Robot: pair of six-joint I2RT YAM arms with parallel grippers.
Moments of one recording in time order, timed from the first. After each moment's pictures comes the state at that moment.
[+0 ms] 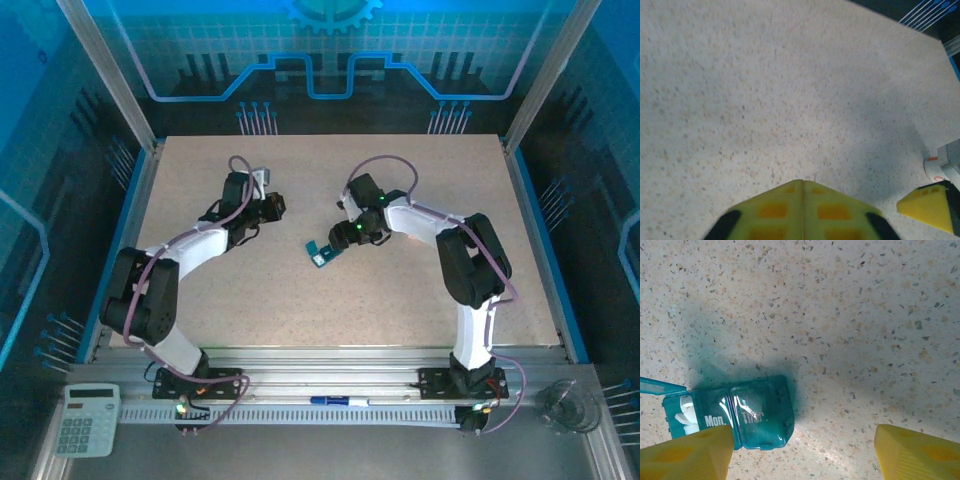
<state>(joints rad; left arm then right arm) -0.24 1.63 0.97 0.04 0.24 -0.48 0.50 1.96 1.37 -0.61 -0.22 0.18</state>
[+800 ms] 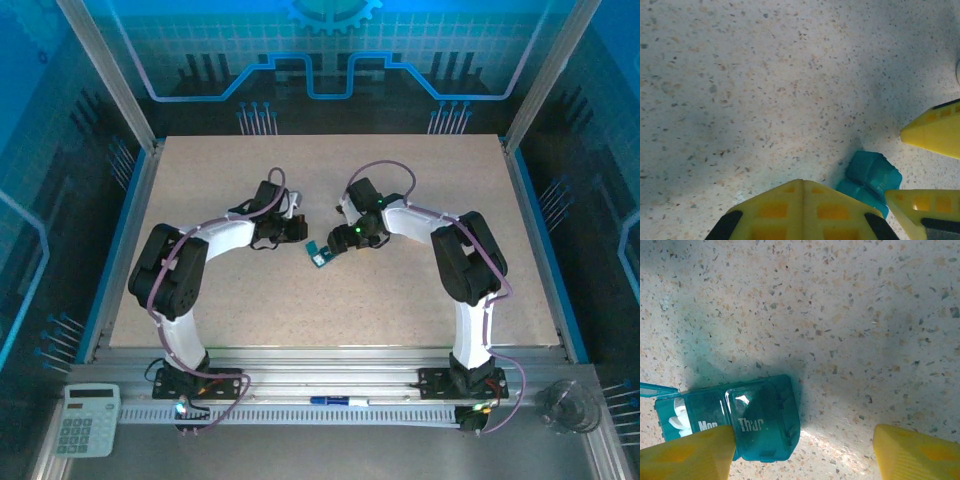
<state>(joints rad) -0.36 1.83 1.09 -0.20 0.35 -0.41 0.50 1.99 1.35 -0.58 -0.26 0.19</state>
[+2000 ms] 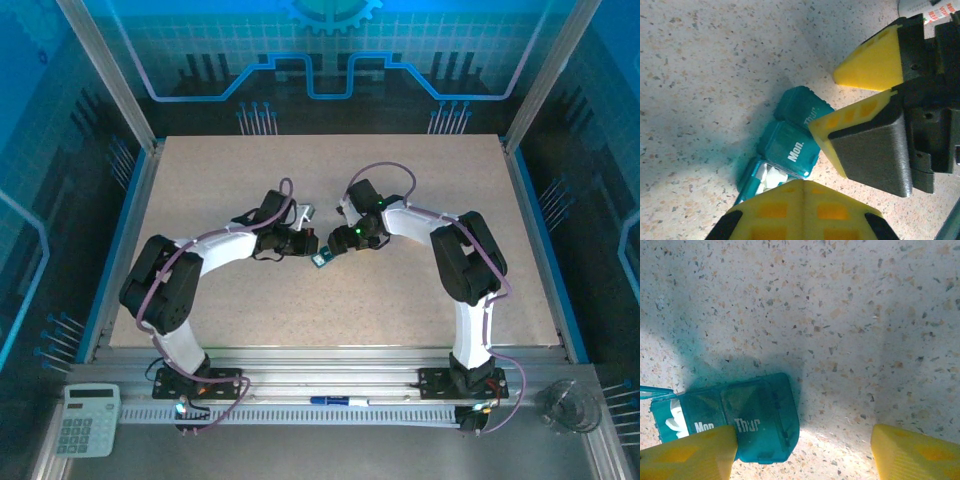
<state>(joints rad) -0.44 1.72 1.01 -0.22 0.46 -0.41 0.50 1.99 1.34 -0.56 -0.27 0.21</state>
